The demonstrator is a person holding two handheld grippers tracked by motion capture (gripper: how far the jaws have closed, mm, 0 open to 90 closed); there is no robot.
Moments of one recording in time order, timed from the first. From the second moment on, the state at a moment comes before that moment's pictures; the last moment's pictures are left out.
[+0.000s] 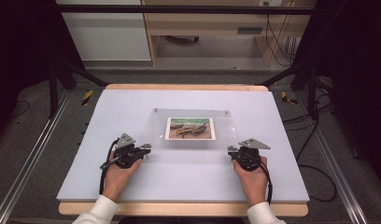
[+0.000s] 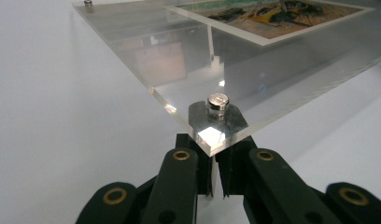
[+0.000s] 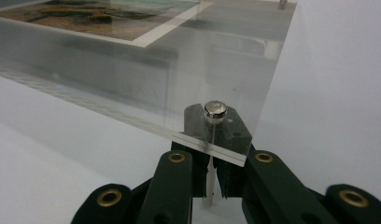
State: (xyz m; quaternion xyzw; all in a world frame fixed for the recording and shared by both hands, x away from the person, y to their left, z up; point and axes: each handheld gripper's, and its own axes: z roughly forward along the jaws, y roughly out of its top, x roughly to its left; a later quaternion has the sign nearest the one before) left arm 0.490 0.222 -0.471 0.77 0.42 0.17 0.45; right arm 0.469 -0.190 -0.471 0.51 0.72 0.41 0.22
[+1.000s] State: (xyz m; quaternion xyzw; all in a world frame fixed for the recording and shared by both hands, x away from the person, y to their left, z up) left arm 0.482 0.227 -0.471 0.76 0.44 0.16 0.45; right arm 0.456 -0.190 -0.469 0.51 0.73 0.40 0.22
